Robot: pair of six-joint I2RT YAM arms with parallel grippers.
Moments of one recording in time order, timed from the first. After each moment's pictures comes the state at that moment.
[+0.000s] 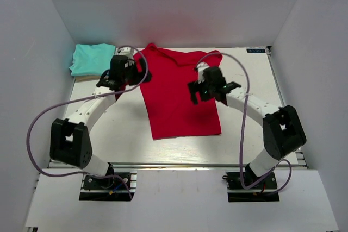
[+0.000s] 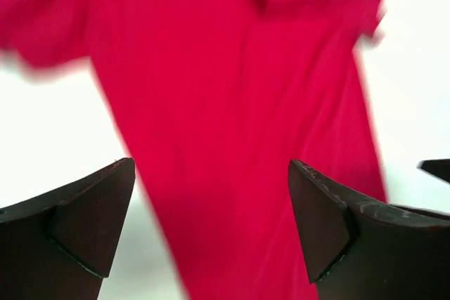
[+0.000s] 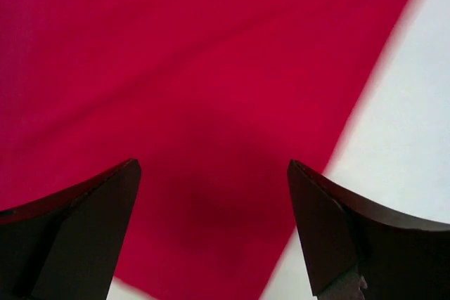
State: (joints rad) left arm -0.27 1.55 1.21 -0.12 0.07 -0.38; right arm 0.49 1.61 1.16 -0.27 -0.04 0.02
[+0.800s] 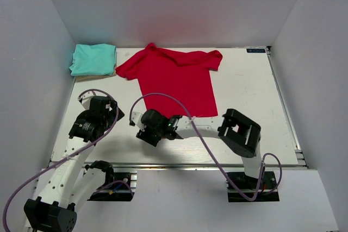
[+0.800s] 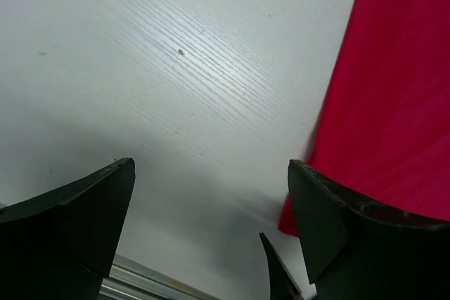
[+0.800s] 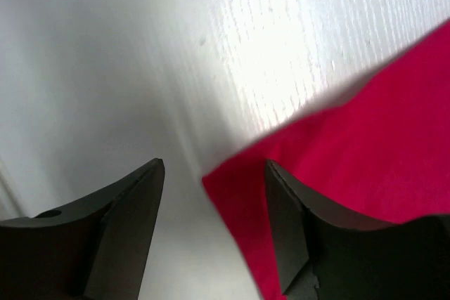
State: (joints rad) left arm -0.25 0.80 0.77 -0.82 -0.36 -0.80; right arm 1.20 1.93 1.26 -0.19 0.00 -0.13
